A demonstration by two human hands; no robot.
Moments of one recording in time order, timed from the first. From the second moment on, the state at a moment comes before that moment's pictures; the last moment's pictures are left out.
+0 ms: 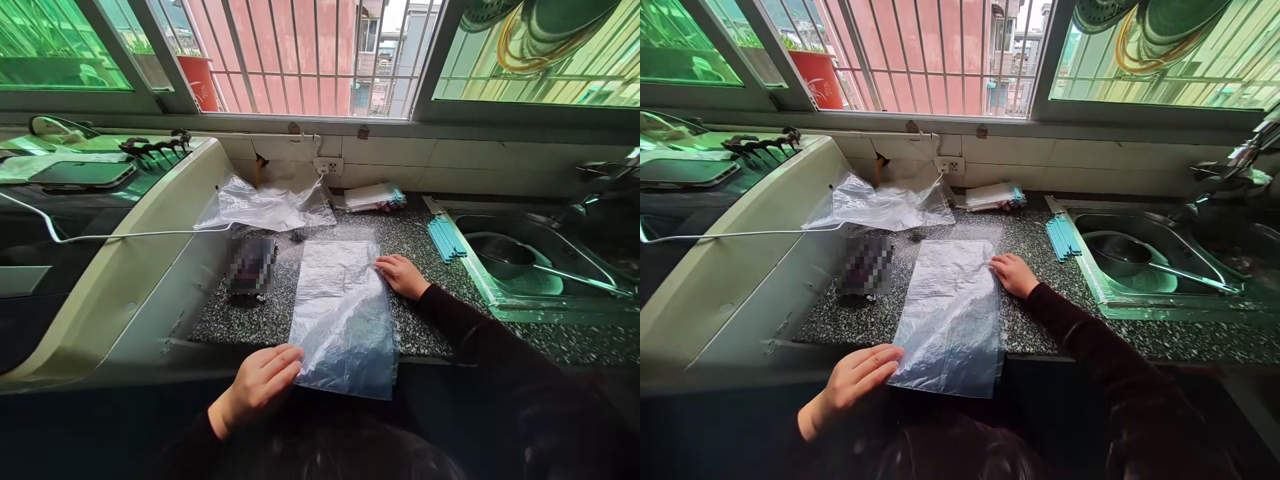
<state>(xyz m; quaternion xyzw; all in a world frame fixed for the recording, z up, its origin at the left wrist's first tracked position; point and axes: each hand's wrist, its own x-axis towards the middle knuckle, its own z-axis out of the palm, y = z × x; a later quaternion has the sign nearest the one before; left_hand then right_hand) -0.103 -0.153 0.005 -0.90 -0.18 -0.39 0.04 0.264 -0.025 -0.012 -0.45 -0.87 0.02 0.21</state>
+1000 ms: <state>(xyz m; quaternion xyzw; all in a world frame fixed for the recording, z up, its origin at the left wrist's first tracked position) -0.126 -0.187 0.022 -0.90 -0.18 -0.39 0.01 0.236 -0.128 -0.008 -0.37 -0.91 0.05 0.17</state>
